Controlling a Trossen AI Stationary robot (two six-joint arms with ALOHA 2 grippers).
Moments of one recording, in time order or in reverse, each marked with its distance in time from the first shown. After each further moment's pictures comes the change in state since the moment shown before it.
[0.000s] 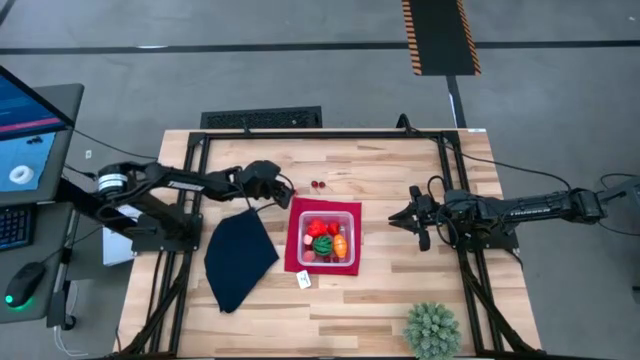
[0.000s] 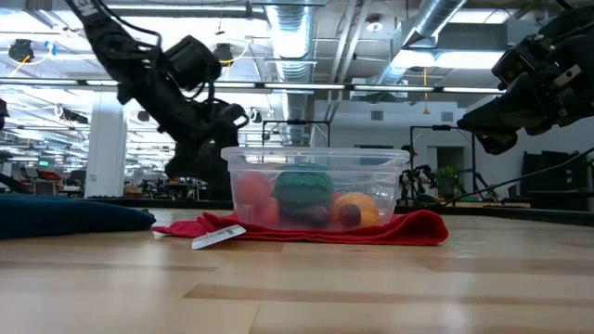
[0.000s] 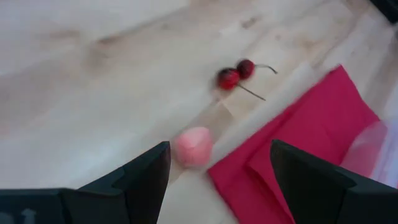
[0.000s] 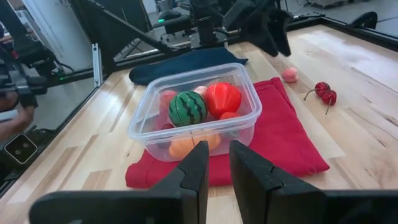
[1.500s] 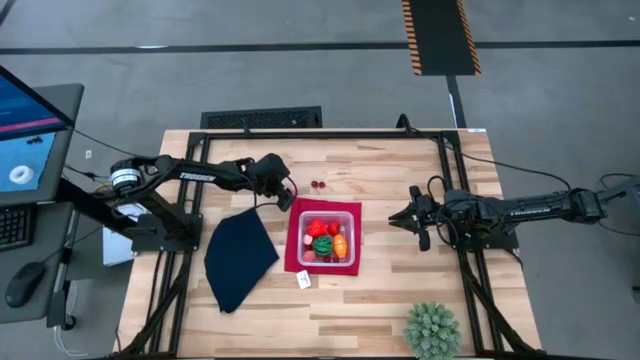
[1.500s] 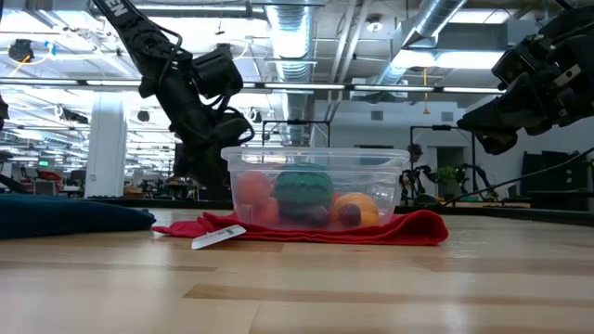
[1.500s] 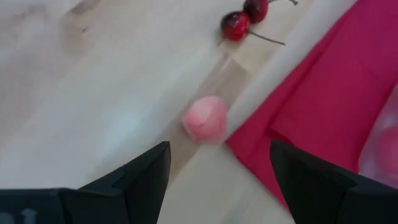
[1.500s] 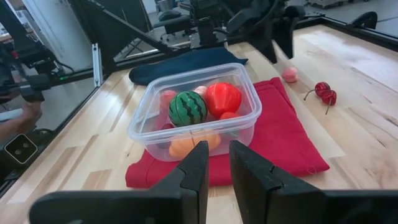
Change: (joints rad) left arm 0.056 0.110 0.188 -0.325 0.103 0.222; right arm 0.000 0.000 0.000 0.000 0.000 0.000
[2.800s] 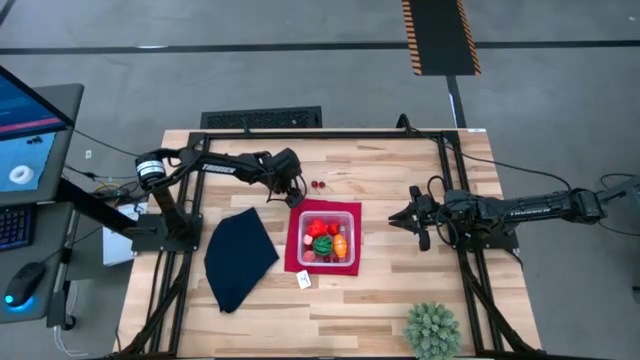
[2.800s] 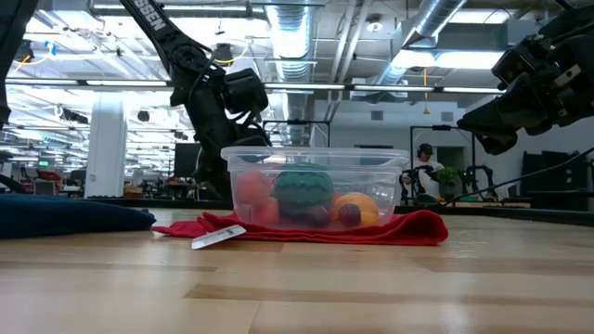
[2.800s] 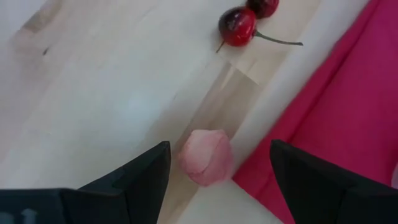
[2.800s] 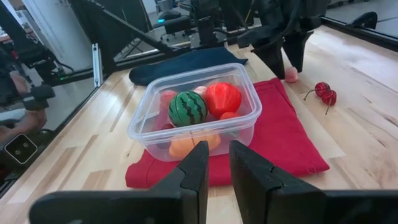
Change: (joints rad) left arm 0.024 0.198 0.199 -0.136 0.045 0.105; right arm 0.000 0.000 0.000 0.000 0.000 0.000
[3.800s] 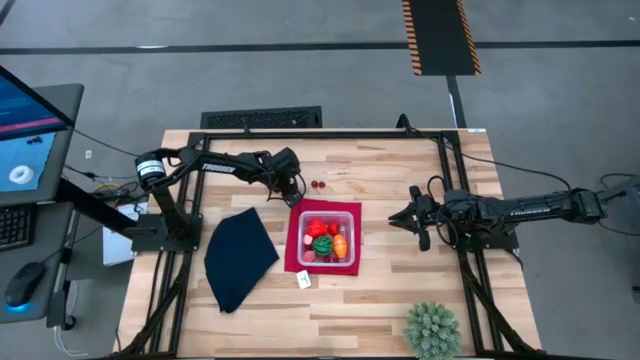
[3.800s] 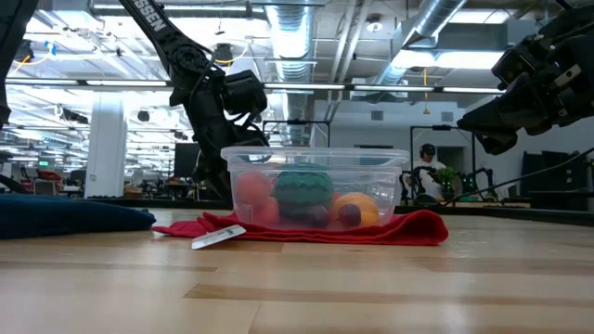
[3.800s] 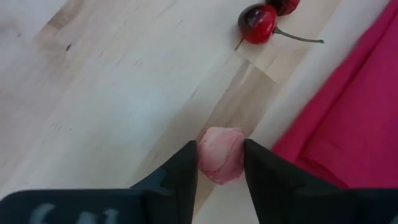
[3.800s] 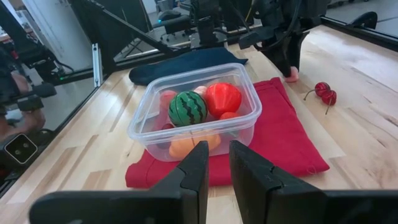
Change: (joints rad) left arm 0.007 0.000 0.000 -0.016 -0.030 0.005; right arm 0.000 0.000 0.000 0.000 0.000 0.000
